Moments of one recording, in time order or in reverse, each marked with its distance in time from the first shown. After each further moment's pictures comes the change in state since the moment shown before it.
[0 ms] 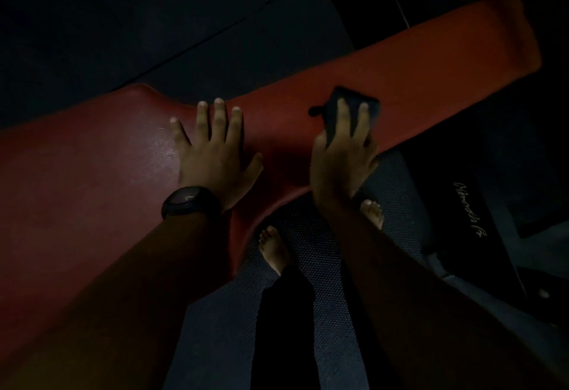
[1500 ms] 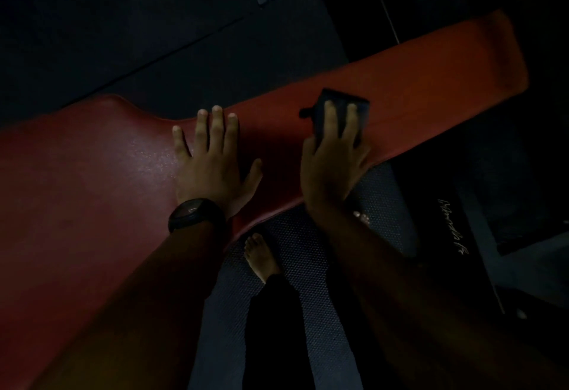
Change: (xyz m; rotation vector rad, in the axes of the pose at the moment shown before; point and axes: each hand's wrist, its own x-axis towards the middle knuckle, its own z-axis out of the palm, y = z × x) left_hand 0.017 0.037 0.011 -0.033 0.066 -0.069; right_hand 0.037 0.005 -0.006 -0.015 -0.050 -0.057
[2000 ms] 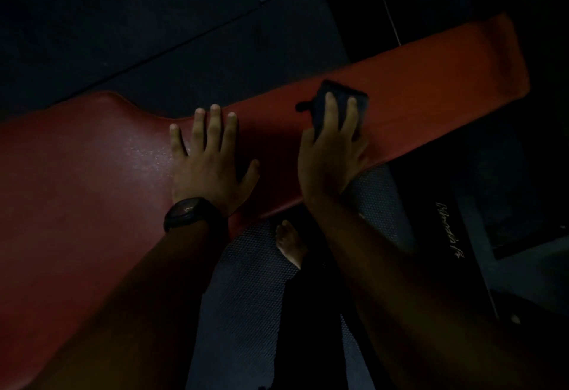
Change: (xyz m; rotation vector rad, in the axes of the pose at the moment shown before) left_hand 0.000 0.001 0.002 -0.018 0.037 -0.005; right_hand 0.013 -0.007 0.002 0.010 -0.003 0.017
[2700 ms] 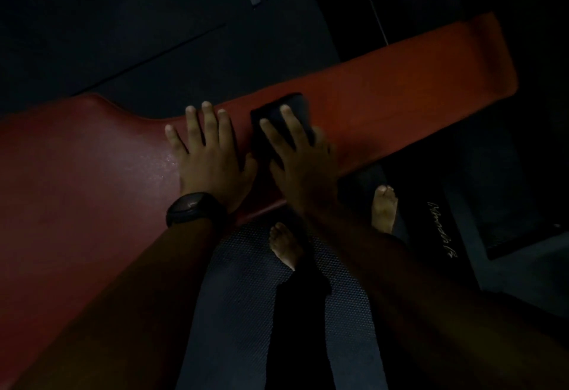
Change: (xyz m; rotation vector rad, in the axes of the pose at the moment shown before) left_hand 0.012 0.031 -0.005 -0.007 -0.103 -0.078; right_hand -0.012 0.034 0.000 -0.113 -0.007 -0.727
